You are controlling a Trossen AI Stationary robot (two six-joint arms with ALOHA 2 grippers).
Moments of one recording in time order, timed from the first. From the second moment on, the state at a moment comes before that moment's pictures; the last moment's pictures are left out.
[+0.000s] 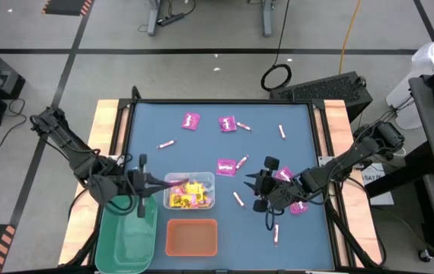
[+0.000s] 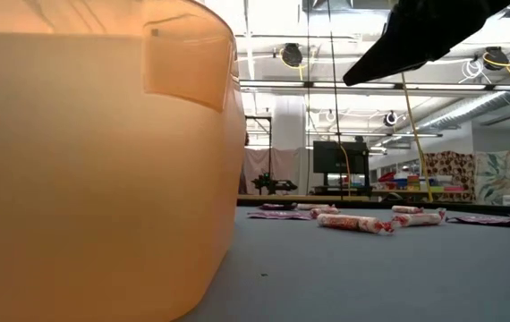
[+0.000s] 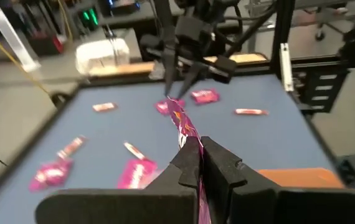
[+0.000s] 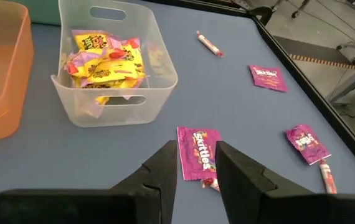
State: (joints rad) left arm -0.75 0.97 0.86 -0.31 -0.76 -0.22; right arm 0.49 1.38 0.82 -0.17 0.75 0.30
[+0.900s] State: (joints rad) left arm -0.80 0.97 0.86 -0.85 -0.23 -0.85; right arm 0.49 1.38 0.82 -0.16 0.75 0.31
